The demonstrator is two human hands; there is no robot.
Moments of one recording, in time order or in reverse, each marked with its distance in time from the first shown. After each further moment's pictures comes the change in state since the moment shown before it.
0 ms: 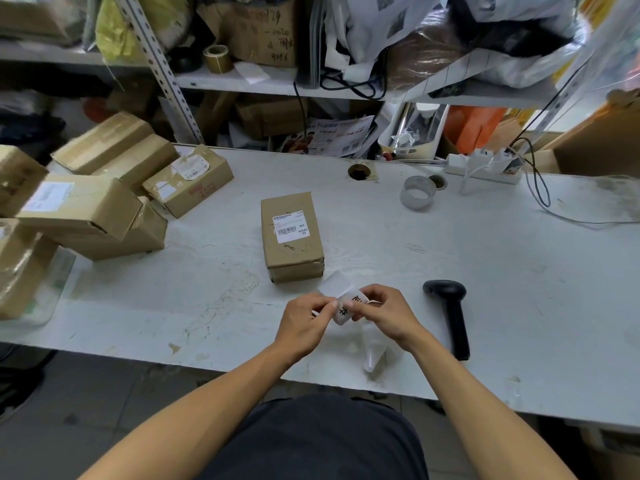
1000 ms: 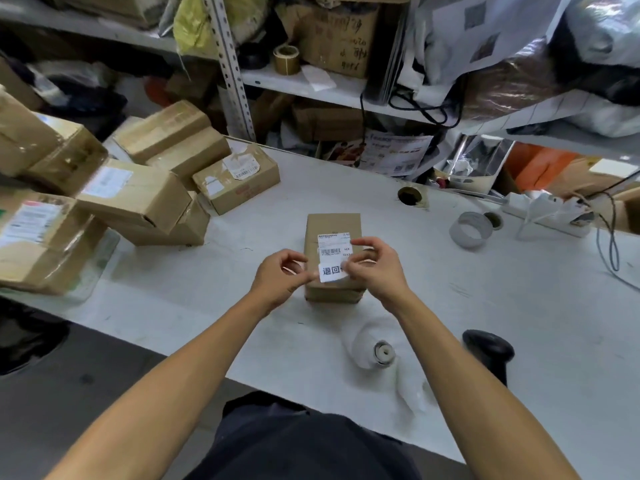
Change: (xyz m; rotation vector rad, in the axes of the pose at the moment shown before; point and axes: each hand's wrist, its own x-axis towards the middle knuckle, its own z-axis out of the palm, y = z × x) left_hand 0.077 -0.004 -0.133 -0.175 0.171 -0.310; right_hand 0.104 -0.108 0.065 -0.023 0.043 -0.056
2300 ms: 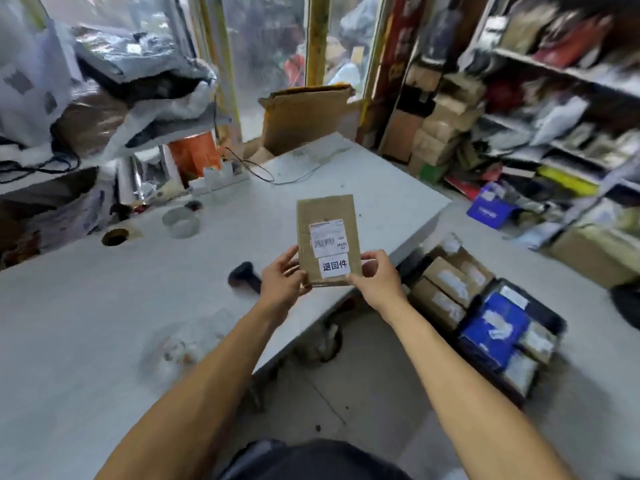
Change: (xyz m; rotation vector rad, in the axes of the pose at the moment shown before) left_hand -0.248 0.087 0.299 -0.199 -0.934 0.164; right_hand -0.377 0.129 -0.207 0.045 1.122 0.189
